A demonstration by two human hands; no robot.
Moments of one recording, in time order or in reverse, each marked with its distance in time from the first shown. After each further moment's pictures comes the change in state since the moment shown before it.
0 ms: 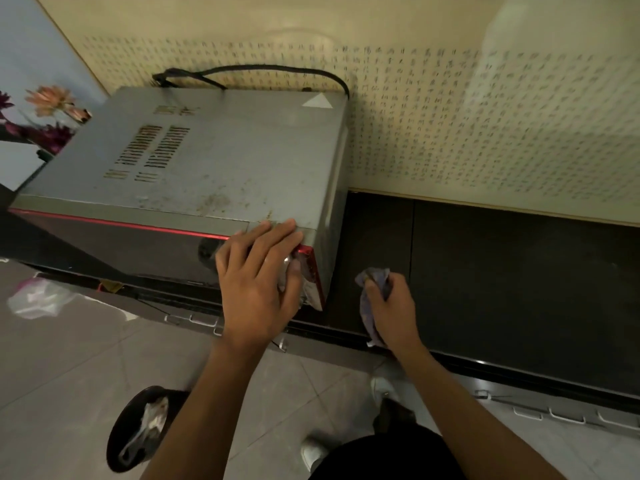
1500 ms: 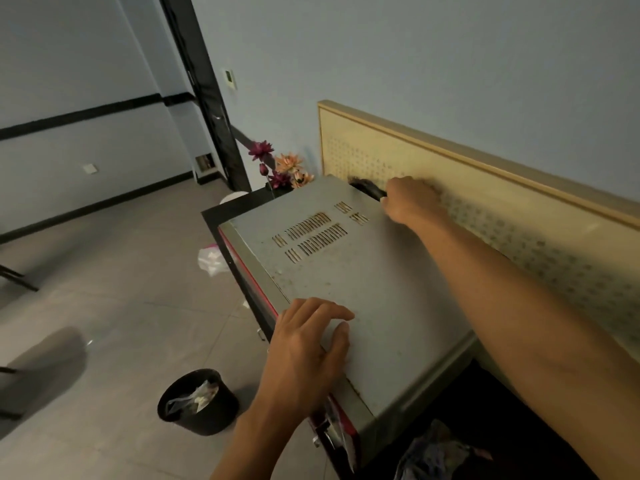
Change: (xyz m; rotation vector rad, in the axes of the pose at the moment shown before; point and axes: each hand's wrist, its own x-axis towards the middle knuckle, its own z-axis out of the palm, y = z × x) left_hand 0.091 0.006 -0.021 0.119 0.008 -0.683; right_hand 0.241 -0.371 0.225 -1.111 -0.455 -1.057
